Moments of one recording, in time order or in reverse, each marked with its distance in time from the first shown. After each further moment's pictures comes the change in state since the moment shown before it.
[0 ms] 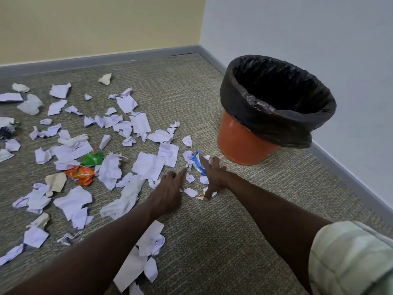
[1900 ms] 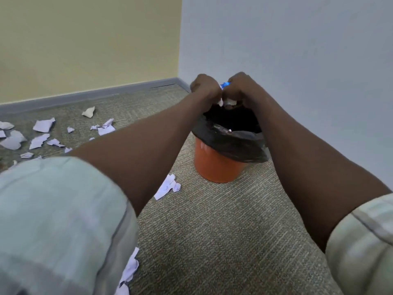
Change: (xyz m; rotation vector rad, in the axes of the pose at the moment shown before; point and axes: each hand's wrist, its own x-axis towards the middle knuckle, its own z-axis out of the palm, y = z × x) left_hand 0.116 0.260 -0.246 -0.830 0.477 -0.044; right_hand -0.130 0.033 -0.282 0.450 0.773 0.069
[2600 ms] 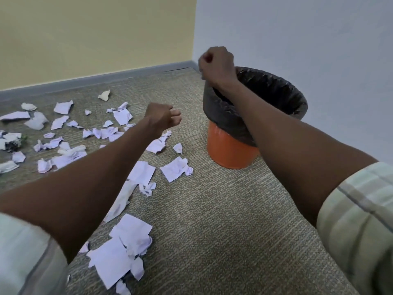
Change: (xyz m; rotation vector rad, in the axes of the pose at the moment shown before) left_hand -0.048 -0.130 -0.098 -0.538 0.057 -0.344; right_hand 0.013 -0.046 0.080 0.240 0.251 -0.356
